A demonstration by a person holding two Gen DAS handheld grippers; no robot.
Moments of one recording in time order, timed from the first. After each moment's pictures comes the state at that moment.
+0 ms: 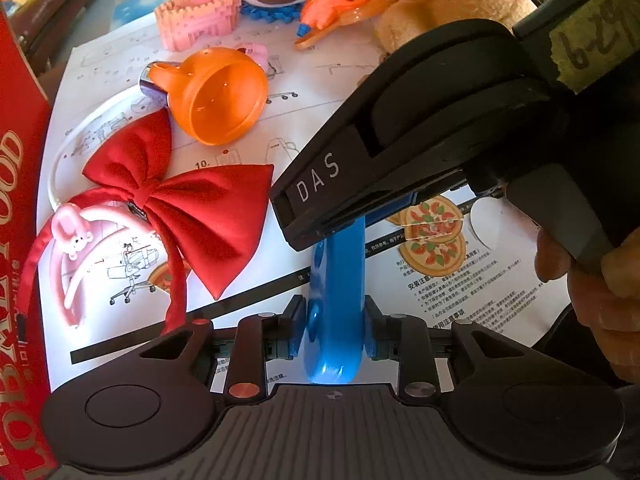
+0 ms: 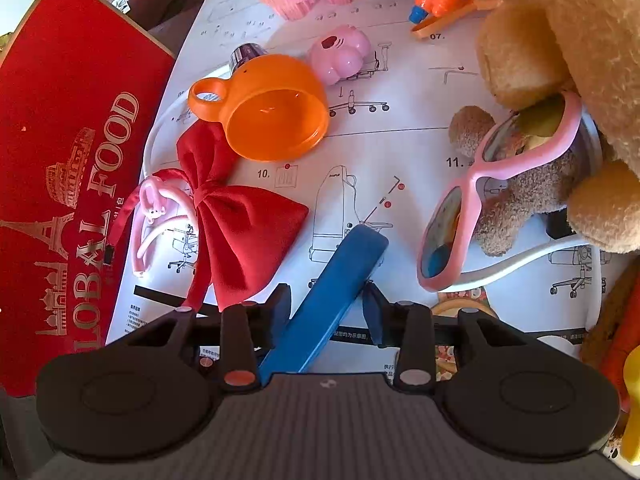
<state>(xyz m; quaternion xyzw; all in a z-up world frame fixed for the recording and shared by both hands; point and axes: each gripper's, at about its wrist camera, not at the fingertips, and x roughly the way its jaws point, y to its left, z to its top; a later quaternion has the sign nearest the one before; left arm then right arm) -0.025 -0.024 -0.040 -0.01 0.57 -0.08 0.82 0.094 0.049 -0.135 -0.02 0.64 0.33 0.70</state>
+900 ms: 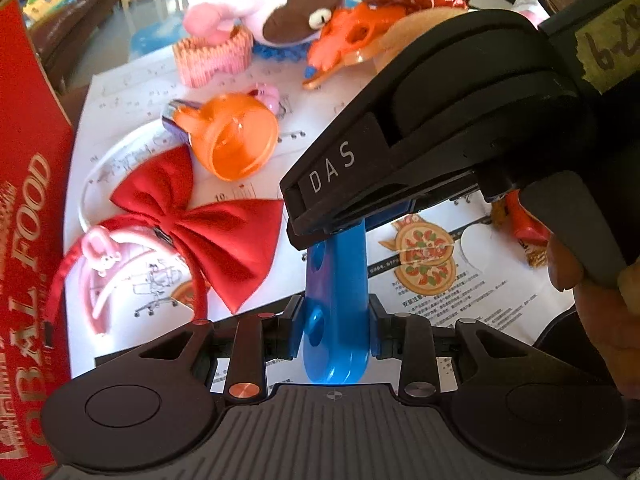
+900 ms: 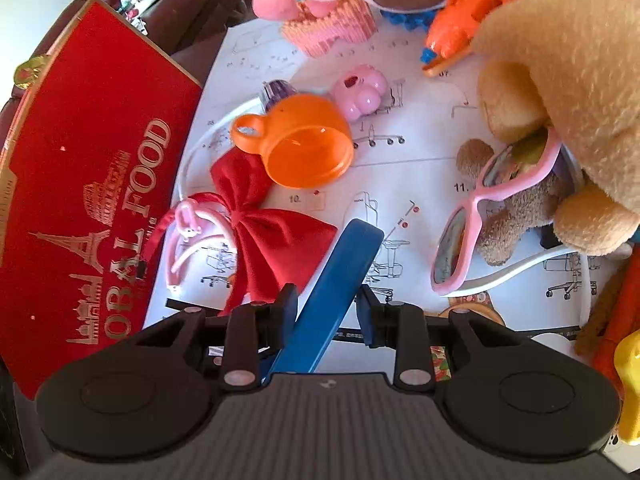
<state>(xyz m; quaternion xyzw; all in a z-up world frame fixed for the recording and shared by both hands) -0.038 -0.025 -0.013 -0.01 0.53 -0.07 0.84 0.086 0.042 -0.101 0.01 0.61 0.34 0.72</state>
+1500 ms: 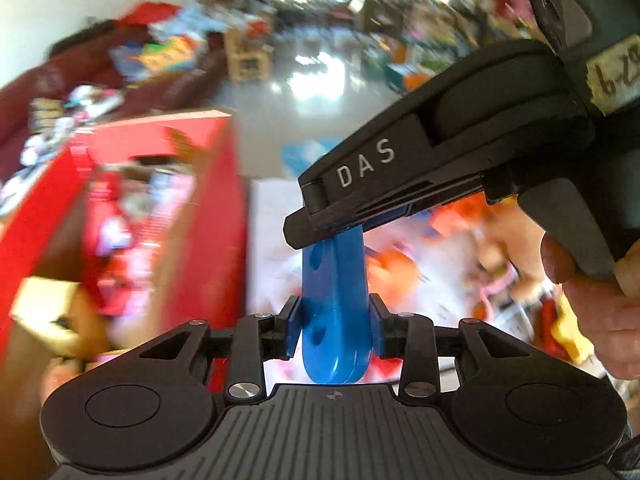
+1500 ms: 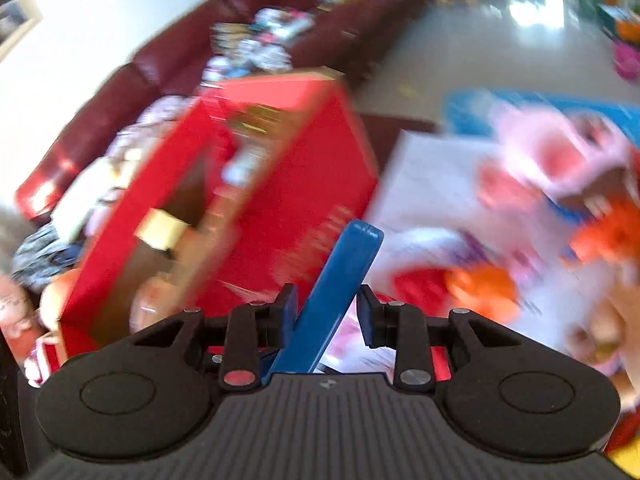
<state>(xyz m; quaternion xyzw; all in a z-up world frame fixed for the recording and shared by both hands) -0.114 0.073 0.133 -0.04 0.38 0.09 0.92 0.028 0.146 0.063 -0.05 0.46 0.52 0.72</state>
